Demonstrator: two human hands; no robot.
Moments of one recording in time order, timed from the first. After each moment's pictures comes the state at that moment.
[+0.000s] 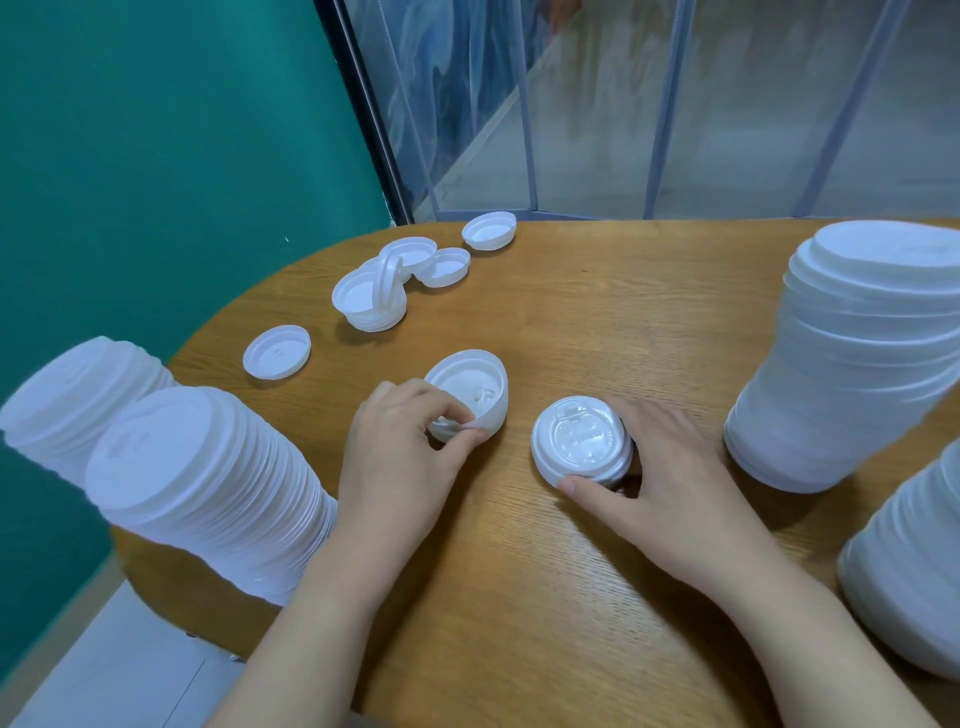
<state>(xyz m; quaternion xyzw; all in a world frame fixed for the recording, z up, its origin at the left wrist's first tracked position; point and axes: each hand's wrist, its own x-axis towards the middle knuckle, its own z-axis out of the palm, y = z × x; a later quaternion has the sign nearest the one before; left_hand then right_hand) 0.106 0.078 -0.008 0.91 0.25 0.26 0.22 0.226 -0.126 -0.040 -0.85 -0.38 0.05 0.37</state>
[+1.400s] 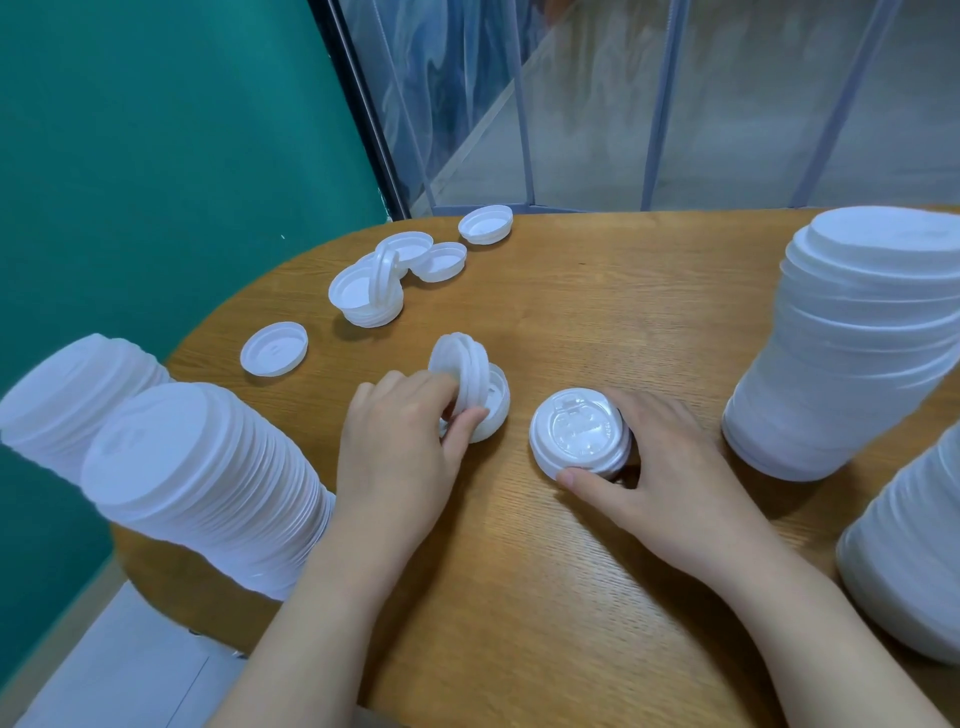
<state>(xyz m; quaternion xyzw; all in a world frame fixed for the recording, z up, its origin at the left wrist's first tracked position) 0.108 0.078 -0.005 0.94 0.18 0.28 0.06 0.226 -0.127 -0.040 -0.85 -0.38 0.05 0.36</state>
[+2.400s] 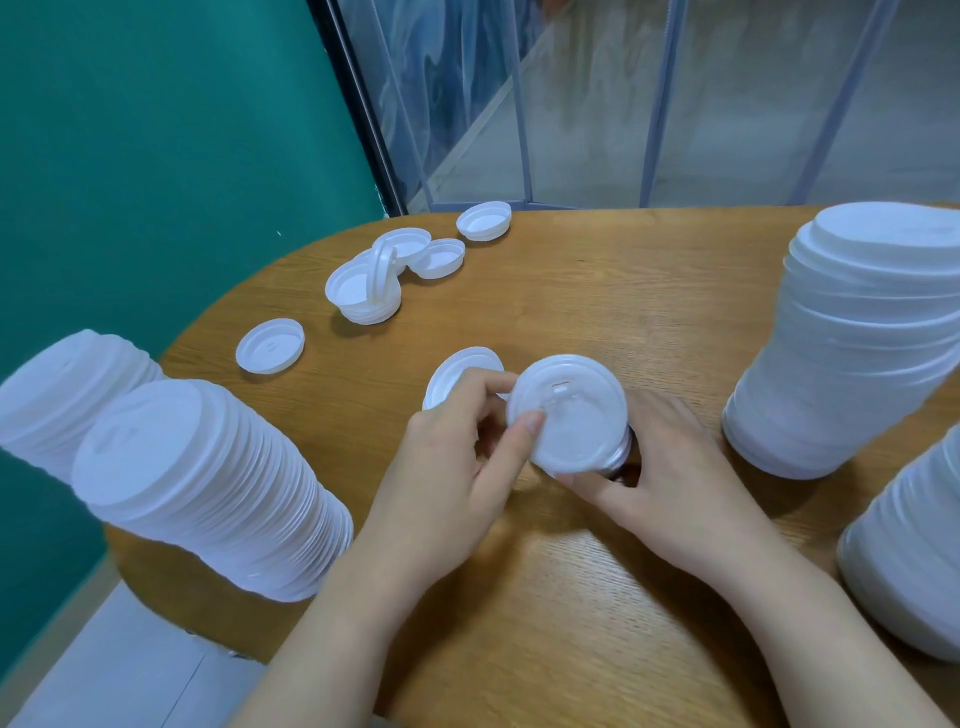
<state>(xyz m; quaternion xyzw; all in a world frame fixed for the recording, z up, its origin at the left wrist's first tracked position) 0.102 0.040 0.005 0.89 0.09 0.24 0.37 0.229 -0.125 -0.044 -0.84 -0.38 0.05 0.38</state>
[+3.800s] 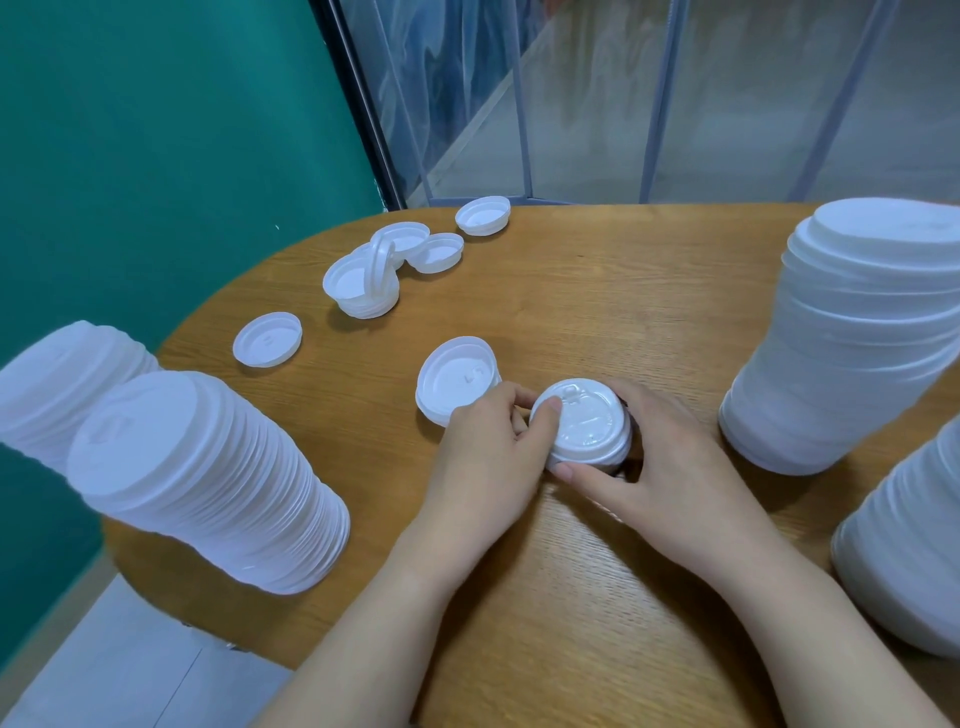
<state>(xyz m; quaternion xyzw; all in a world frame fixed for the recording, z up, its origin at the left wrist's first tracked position) 0.141 0.027 -0.021 0.85 0.26 0.15 0.44 0.228 -0.127 -0.044 -0.83 -0.37 0.05 0.41</state>
